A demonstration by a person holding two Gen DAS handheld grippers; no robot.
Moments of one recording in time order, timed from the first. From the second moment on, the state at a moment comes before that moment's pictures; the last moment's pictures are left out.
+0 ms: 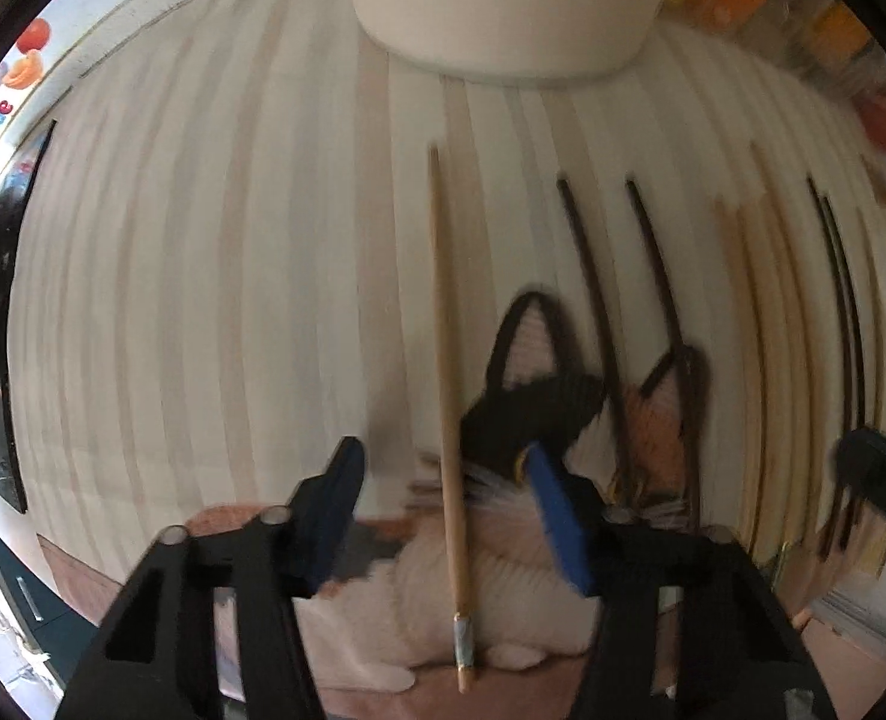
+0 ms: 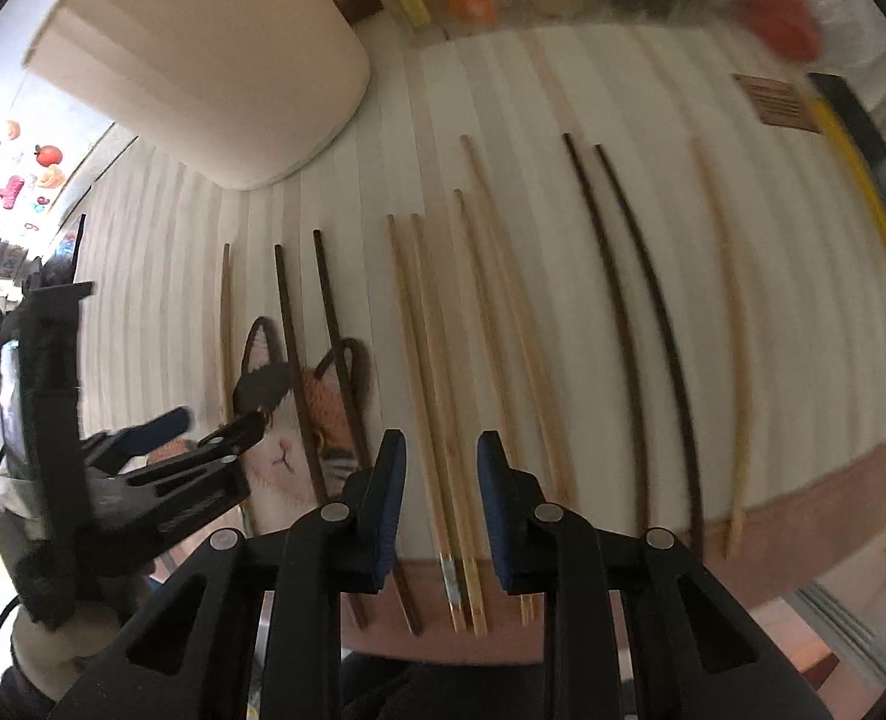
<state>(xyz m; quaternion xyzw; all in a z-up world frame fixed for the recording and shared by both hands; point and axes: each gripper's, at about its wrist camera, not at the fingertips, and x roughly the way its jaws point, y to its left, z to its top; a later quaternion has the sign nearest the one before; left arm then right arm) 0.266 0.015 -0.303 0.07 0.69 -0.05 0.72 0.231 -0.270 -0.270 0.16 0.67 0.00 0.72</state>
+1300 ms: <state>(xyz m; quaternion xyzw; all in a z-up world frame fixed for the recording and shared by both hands) 0.291 0.110 -0.318 0.01 0.74 -0.01 0.68 0.281 -0.105 -0.354 0.03 0.75 0.03 0.66</state>
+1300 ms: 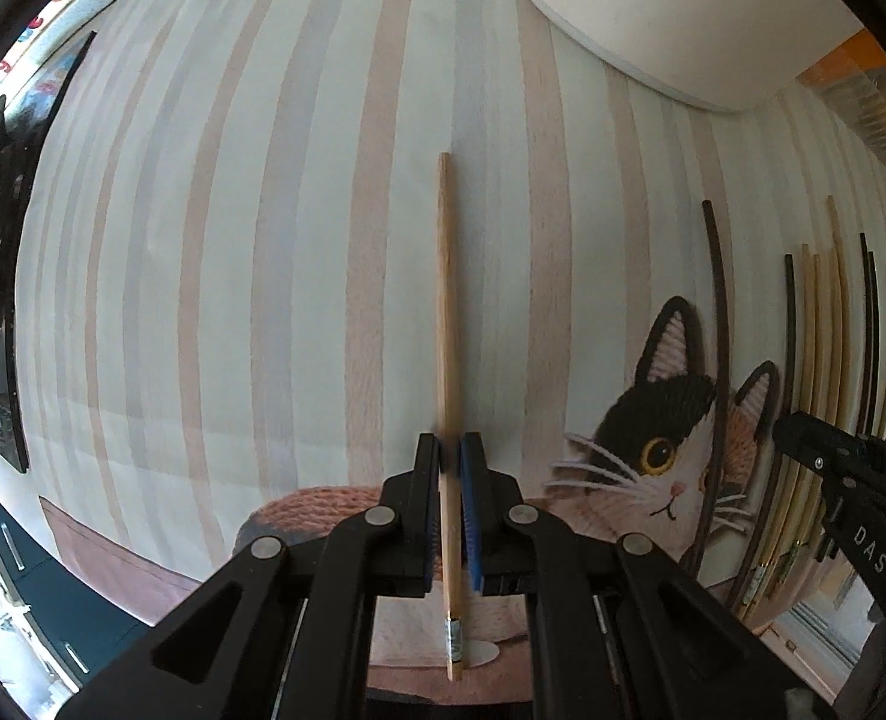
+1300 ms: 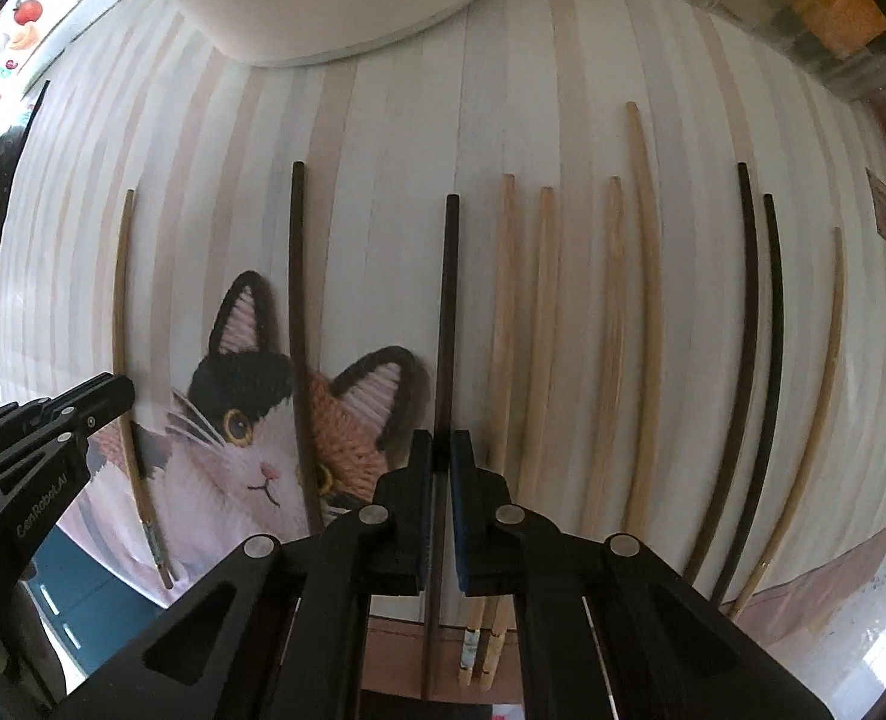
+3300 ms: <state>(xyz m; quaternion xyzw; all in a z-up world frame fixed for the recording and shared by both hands) 0.355 0.068 0.050 -0.06 0.36 -0.14 0.92 0.287 -0.143 -0.005 0.12 0.38 0.08 0.91</state>
